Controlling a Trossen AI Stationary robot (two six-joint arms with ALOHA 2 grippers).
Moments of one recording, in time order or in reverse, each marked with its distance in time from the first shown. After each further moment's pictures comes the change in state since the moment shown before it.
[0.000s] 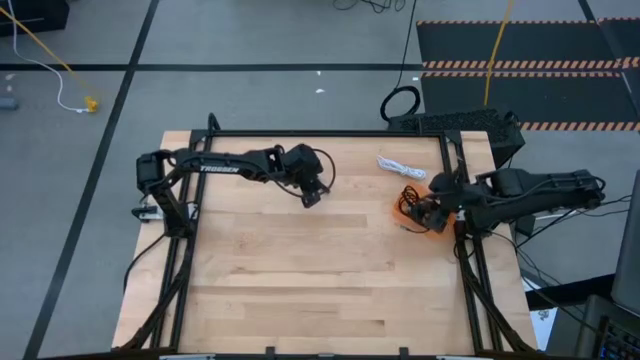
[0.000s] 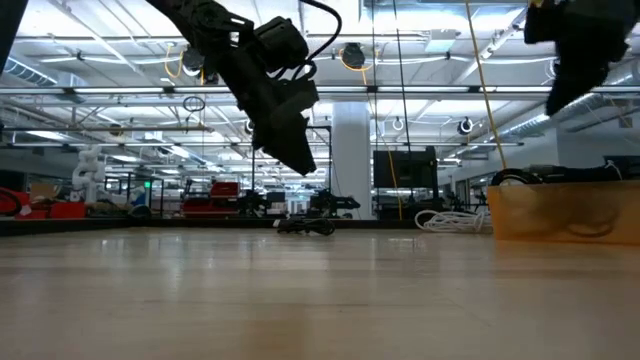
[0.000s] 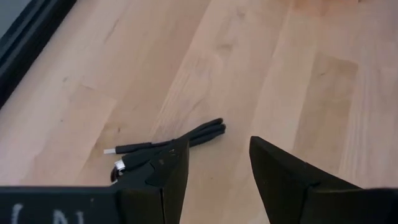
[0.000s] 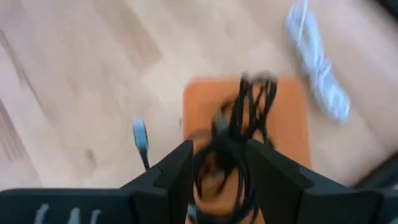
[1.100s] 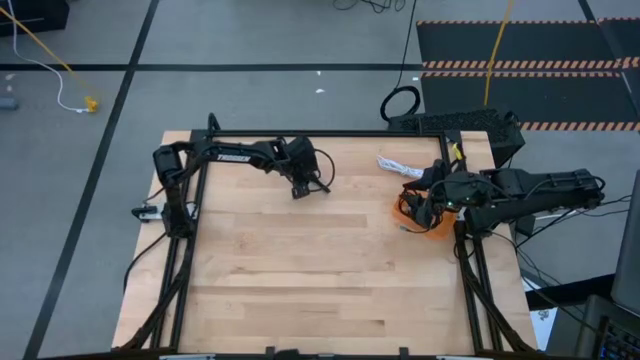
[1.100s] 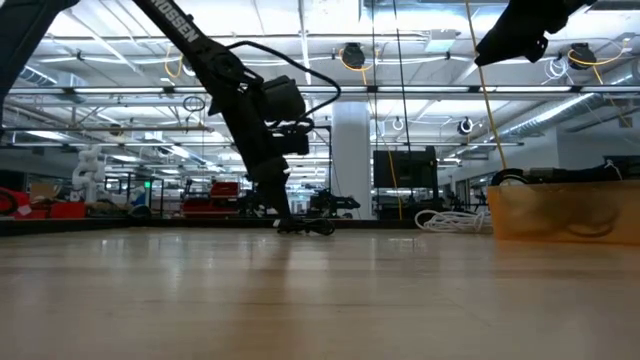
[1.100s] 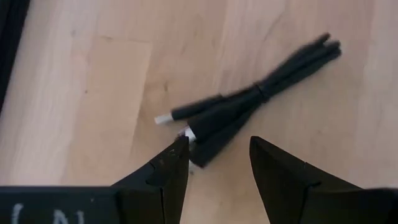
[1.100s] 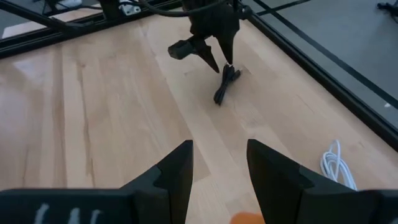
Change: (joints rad) left arm 0.157 0.153 0.000 -0.031 0.038 0.342; right arm 0.000 0.000 0.008 0.467 0.068 -0.283
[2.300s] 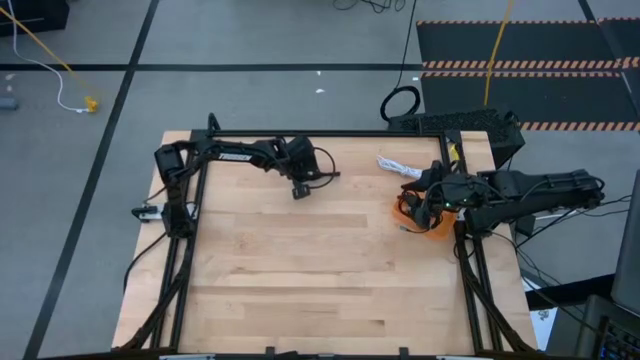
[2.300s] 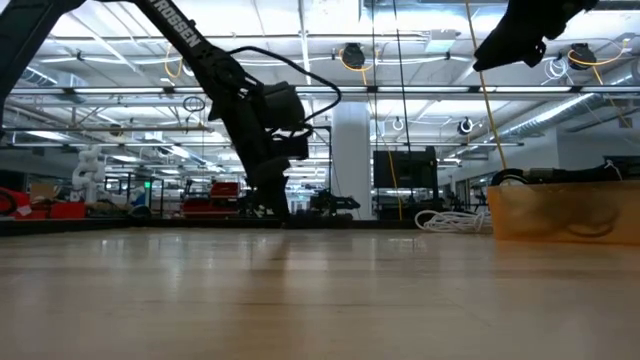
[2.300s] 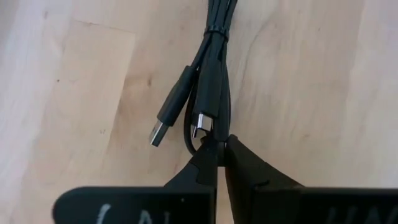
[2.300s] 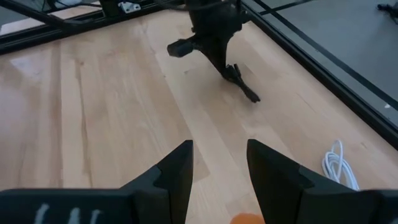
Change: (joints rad) left arm 0.016 0.013 0.000 -0.001 0.082 -0.065; right arm 0.000 0.005 -0.032 0.034 0.000 -0.010
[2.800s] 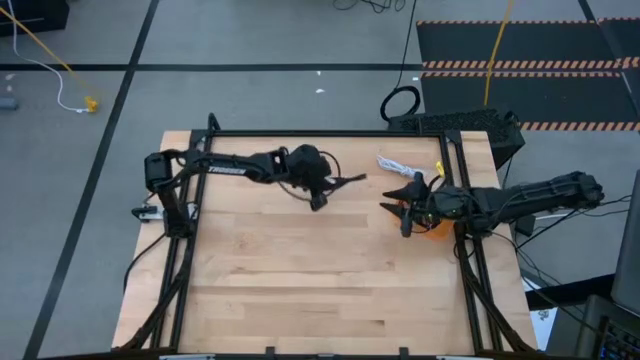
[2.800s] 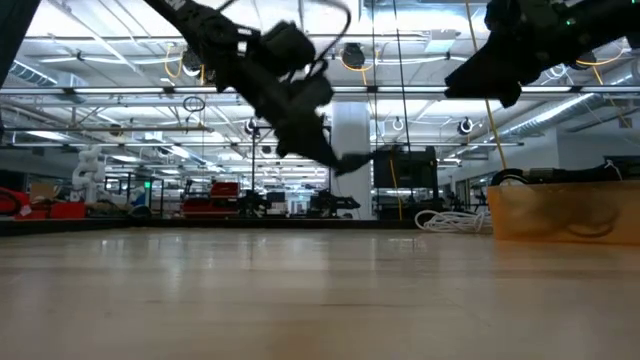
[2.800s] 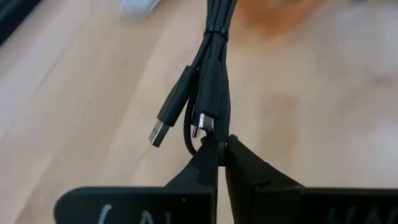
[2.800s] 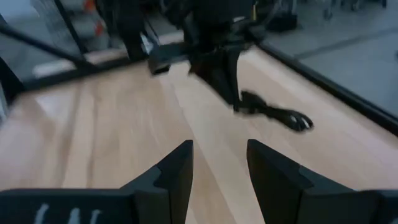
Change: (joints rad) left arm -0.173 -0.103 0.000 0.230 0.056 -0.271; right arm 0.000 -0.002 -0.376 0.655 -0.003 -0.081
